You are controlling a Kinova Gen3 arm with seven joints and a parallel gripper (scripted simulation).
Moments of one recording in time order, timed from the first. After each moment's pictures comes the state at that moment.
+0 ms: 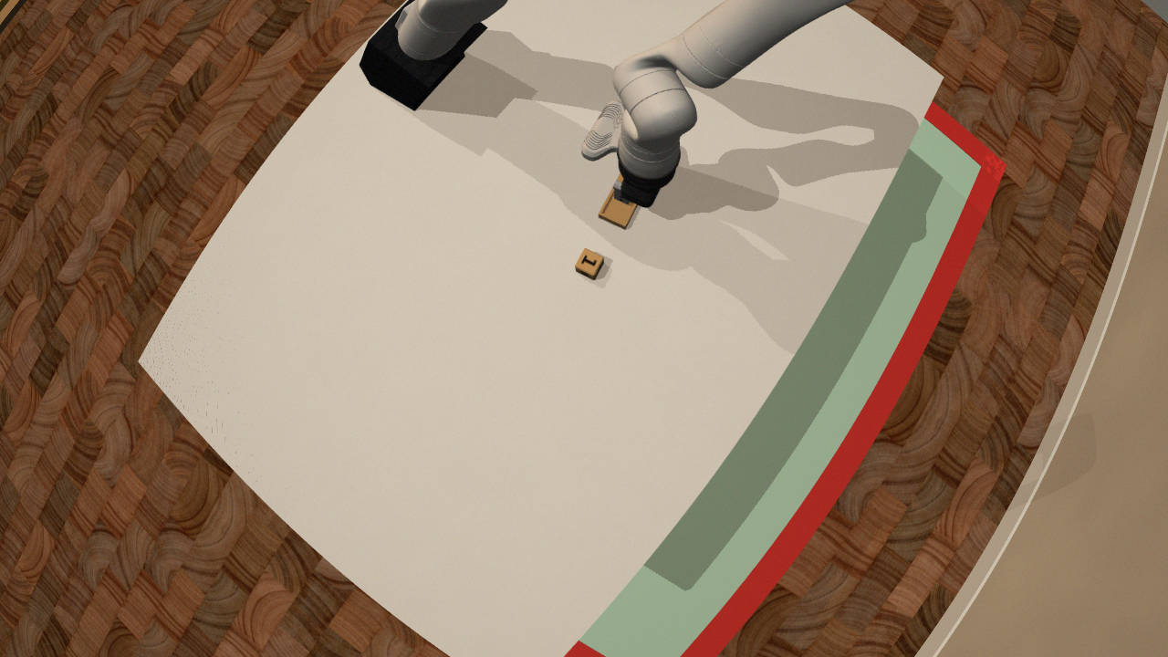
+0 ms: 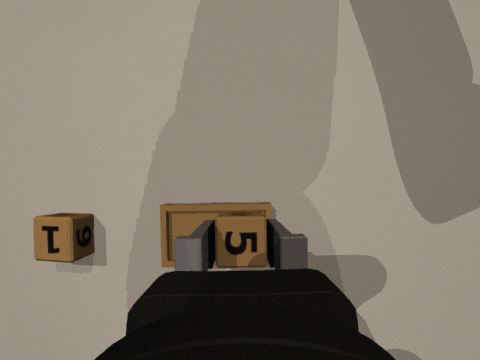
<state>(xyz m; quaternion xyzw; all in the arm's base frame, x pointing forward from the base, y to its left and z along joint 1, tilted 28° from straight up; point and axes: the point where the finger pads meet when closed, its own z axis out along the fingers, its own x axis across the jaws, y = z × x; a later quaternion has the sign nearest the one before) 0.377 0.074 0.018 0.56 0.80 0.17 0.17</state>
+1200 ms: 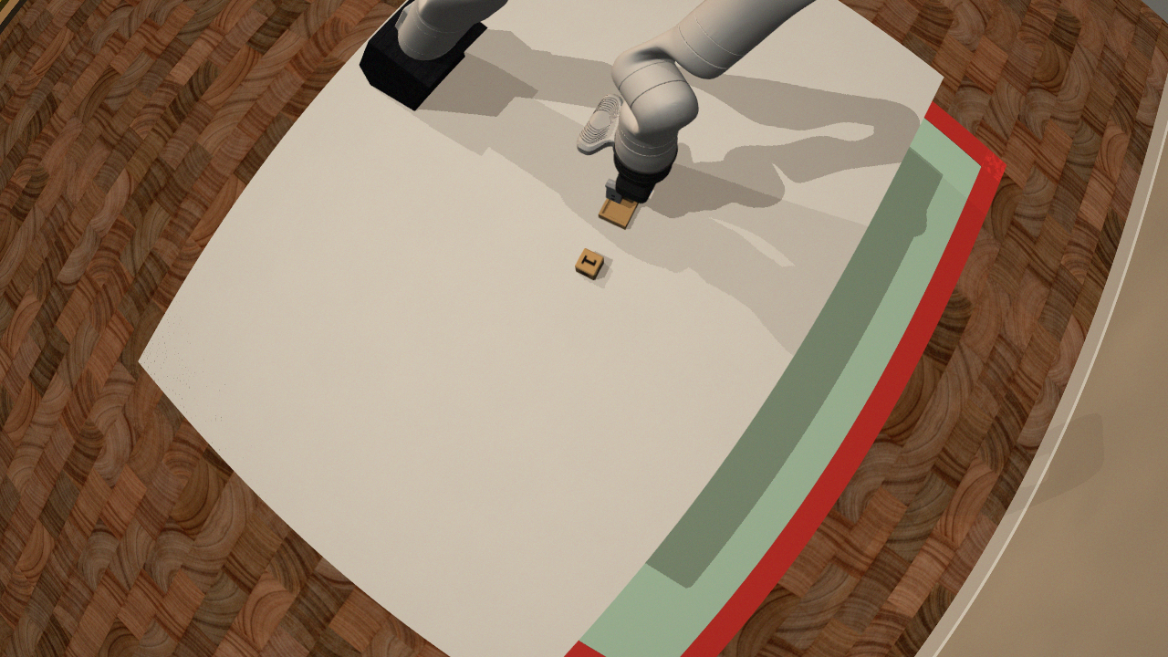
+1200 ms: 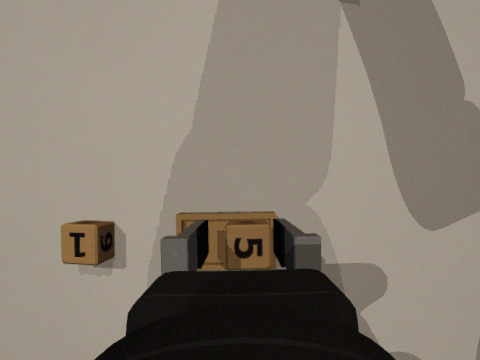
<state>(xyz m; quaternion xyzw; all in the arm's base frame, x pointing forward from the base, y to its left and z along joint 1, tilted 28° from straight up) 0.362 0.065 0.034 0.56 0.80 0.16 0.17</state>
